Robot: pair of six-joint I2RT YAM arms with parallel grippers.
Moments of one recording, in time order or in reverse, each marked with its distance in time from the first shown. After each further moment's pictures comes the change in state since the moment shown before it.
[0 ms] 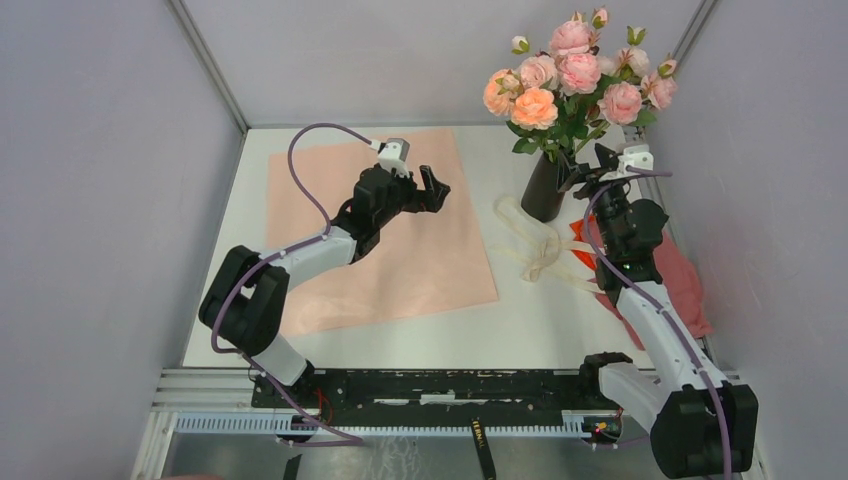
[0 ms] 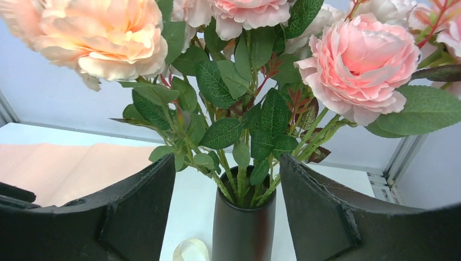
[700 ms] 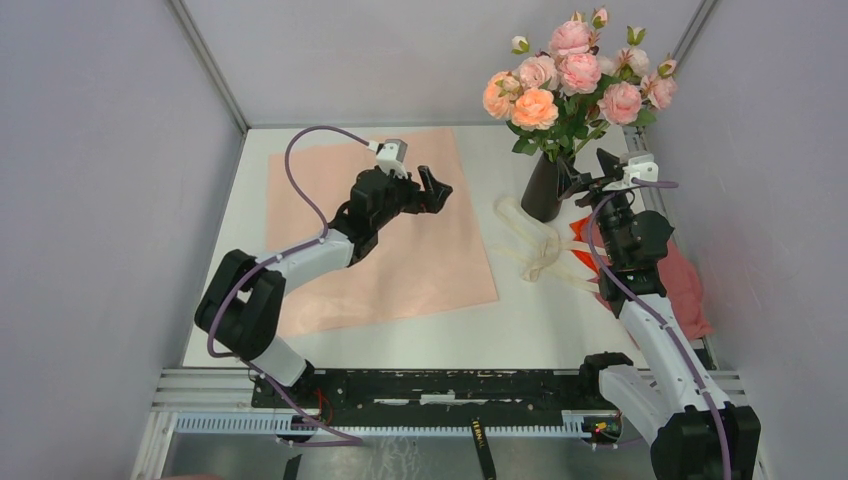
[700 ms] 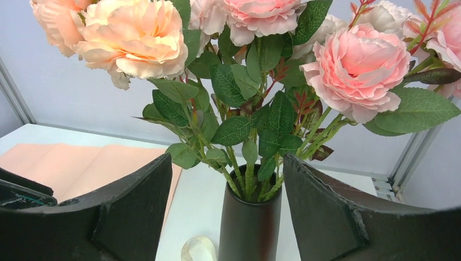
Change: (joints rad) left arm 0.000 -0.019 -0.016 0.027 0.047 -0.055; right arm 0.000 -0.108 -0.048 -0.025 -0.029 0.014
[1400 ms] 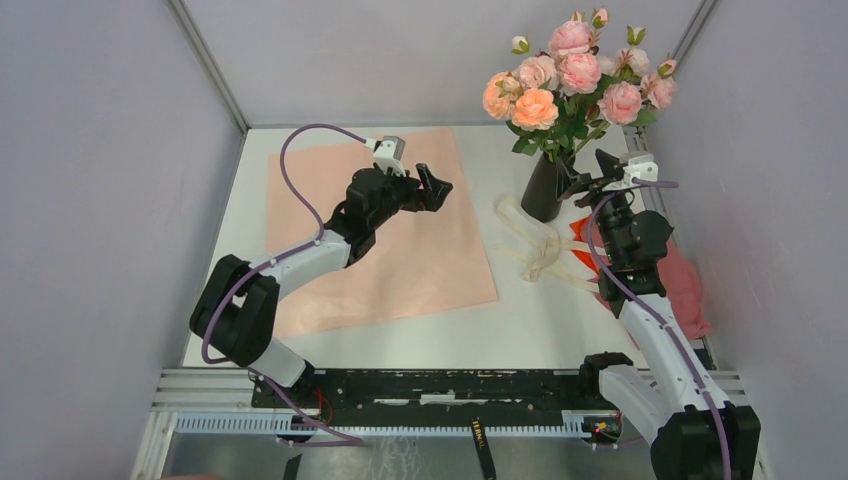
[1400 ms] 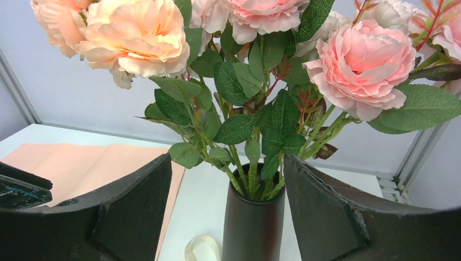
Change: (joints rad) left arm 0.000 -0.043 -0.005 0.008 0.026 0.000; right arm 0.000 0.002 0.000 -0.001 -0.006 0.014
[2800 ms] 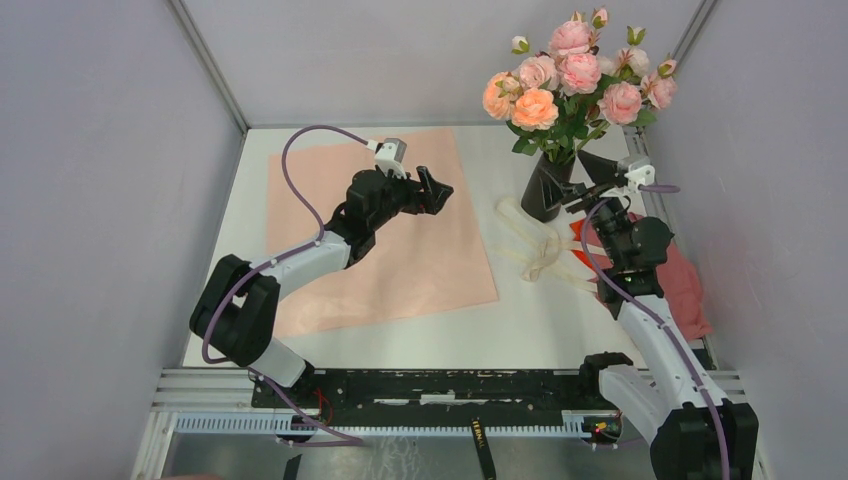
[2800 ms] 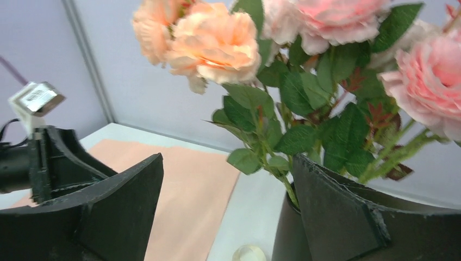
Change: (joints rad) left arm 0.000 0.000 -0.011 0.002 0.026 0.000; right arm 0.000 0.008 -0.034 0.095 -0.171 0.132
